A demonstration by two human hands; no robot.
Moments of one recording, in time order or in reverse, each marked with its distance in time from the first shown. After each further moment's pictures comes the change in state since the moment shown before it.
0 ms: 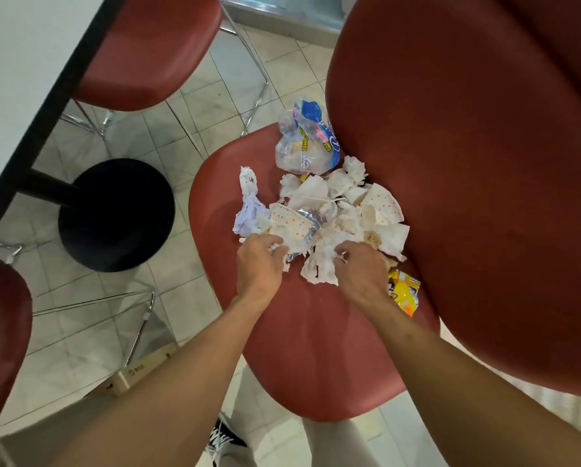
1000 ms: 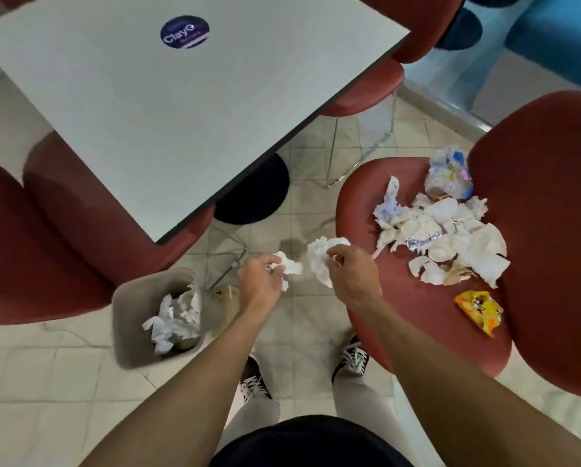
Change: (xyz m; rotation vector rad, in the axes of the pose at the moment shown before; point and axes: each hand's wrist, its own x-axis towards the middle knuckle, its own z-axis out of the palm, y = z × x) left_hand -0.205 -0.189 -0.227 -0.288 0.301 -0.310; right_hand -0.260 -0.190 0.094 -0.071 -0.080 -0.495
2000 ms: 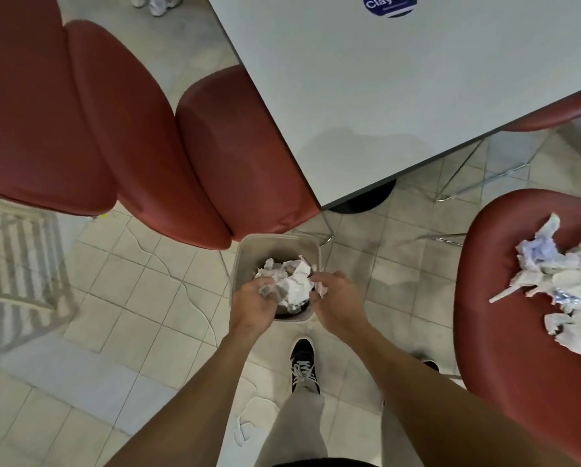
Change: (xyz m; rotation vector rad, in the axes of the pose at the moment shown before) left_hand -0.023 -0.222 -0.169 -0.030 0.128 -0.296; right_hand -0.082 -0.150 0.213 -0.064 -0.441 -0.227
